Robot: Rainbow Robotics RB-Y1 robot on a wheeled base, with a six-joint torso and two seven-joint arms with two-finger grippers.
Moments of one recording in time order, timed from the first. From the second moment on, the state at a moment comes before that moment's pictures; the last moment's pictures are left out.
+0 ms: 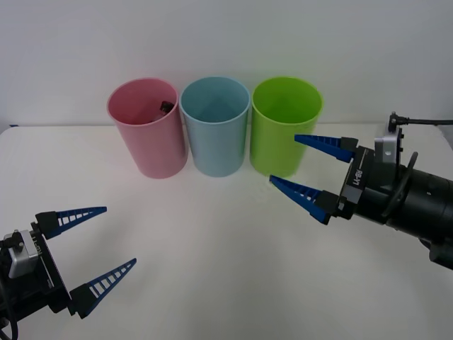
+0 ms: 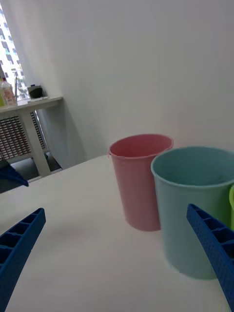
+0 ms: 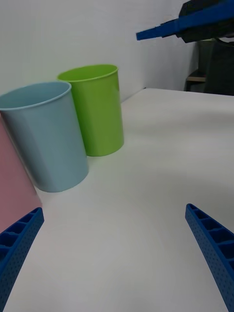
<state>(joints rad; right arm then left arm) -0.01 -0.58 -0.01 -1.95 1.19 -0.90 -0.38 0.51 0.75 0.11 -2.04 -0.96 -0.81 -0.20</state>
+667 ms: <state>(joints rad) 0.15 -0.47 -0.35 -1.95 1.37 -1.32 -0.40 0.51 0.75 0.11 -2.04 -0.96 -0.81 -0.20</state>
